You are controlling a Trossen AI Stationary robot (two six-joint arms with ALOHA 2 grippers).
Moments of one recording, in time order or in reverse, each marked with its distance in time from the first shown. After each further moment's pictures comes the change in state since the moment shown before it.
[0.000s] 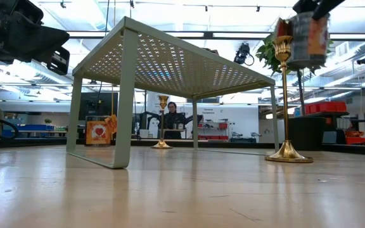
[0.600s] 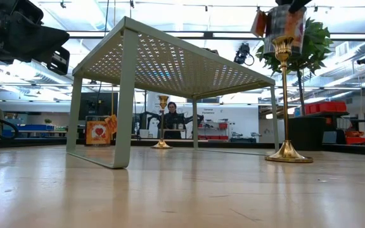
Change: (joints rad) left arm 0.000 0.000 0.000 0.000 0.000 0.000; right arm -0.033 0.134 0.122 0.037 -0.026 -0.073
